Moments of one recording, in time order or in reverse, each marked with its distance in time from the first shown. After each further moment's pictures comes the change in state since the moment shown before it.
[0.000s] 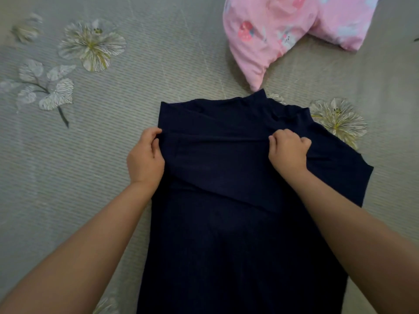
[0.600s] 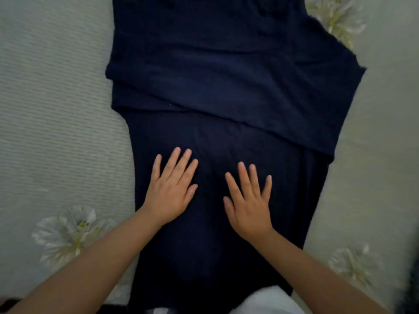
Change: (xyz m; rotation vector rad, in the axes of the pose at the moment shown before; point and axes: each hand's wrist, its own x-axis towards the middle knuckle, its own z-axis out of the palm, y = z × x) left_hand -0.186 -0.033 -0.014 0.556 -0.565 0.777; right_hand -0.284 -0.017 0.026 0.054 -0.081 -0.265
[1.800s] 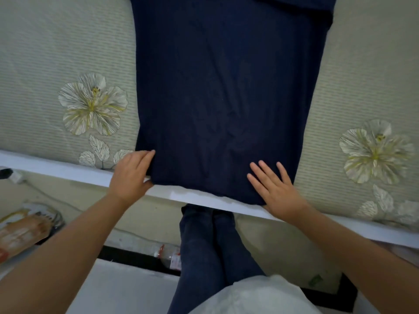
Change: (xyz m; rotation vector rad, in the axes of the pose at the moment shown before) left_hand -0.252 0.074 0.013 -0.039 -0.175 -0.197; right_hand -0.268 0.039 0.041 -0.194 -0.216 -0.399
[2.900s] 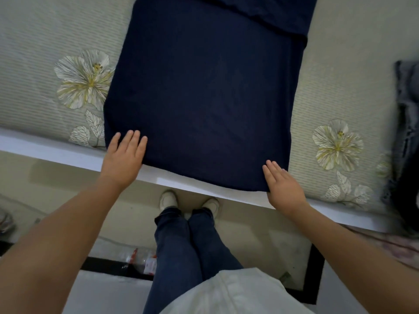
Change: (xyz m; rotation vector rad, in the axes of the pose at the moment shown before) left_hand -0.026 -0.015 0.026 0.231 -0.050 -0.078; right_hand -0.032 -0.016 -0.024 0.083 -0.465 0.439
